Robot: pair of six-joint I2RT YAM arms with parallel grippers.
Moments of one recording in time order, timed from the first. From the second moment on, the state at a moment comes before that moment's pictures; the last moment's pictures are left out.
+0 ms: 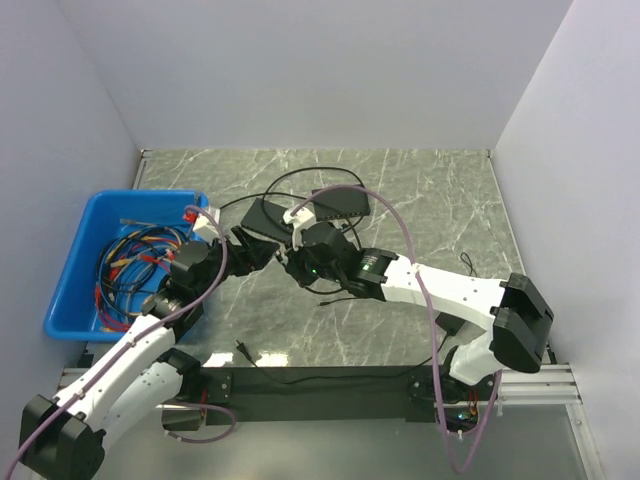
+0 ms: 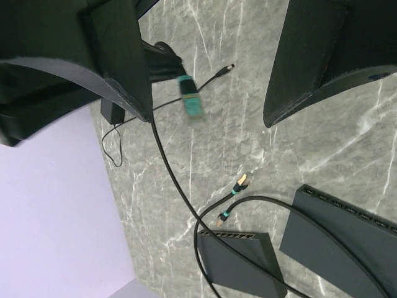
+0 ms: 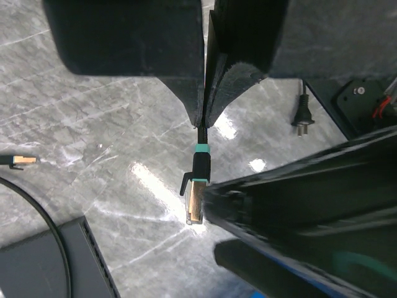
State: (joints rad) left arm -0.45 0.77 0.48 0.09 0.11 -0.79; right arm 1.04 1.49 1.12 -0.20 0.09 0.29
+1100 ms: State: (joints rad) left arm -0.55 0.82 0.45 0.27 0.14 -0.81; right arm 0.97 1.30 1.00 -0.11 -0.08 0.38
